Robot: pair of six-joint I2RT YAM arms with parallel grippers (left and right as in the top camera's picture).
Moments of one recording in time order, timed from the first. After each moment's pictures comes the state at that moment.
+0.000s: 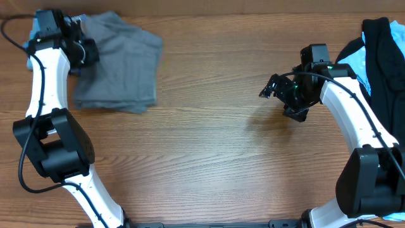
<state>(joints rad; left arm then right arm) 0.28 2.13 1.89 -0.79 0.16 -0.01 0.04 1.75 1.34 -0.98 -0.37 0.57</state>
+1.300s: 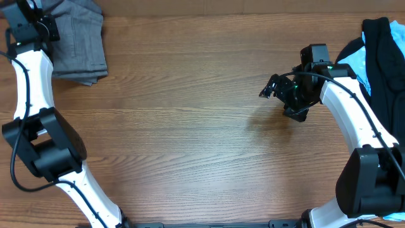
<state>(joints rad) 0.38 2.19 1.94 -0.28 -0.11 0.21 0.04 1.75 1.34 -0.98 -0.37 0.57</state>
